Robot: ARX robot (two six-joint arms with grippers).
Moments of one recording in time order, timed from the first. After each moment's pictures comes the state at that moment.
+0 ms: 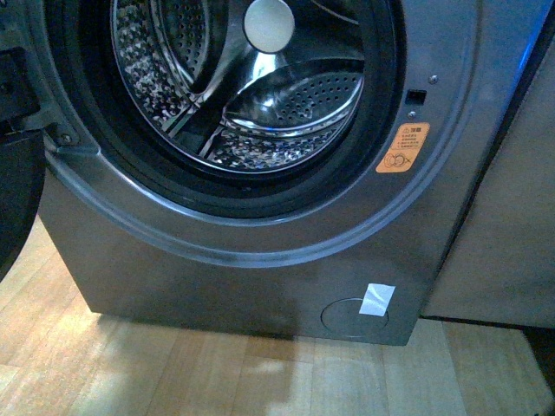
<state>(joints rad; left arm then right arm) 0.00 0.00 0.02 0.00 0.00 0.00 -0.99 2.99 1.61 0.25 -0.30 -0.34</state>
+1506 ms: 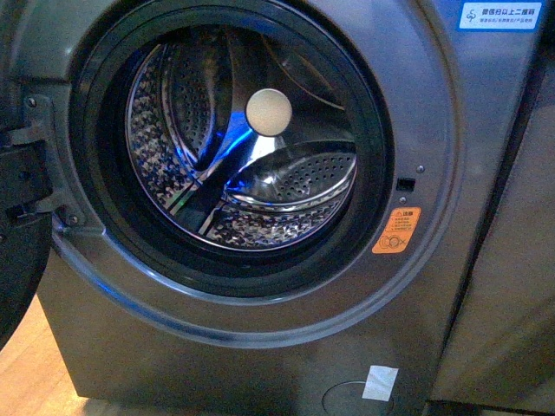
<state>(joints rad) 0.00 0.00 0.02 0.00 0.00 0.00 -0.78 1.49 1.92 0.21 -0.75 0.16</state>
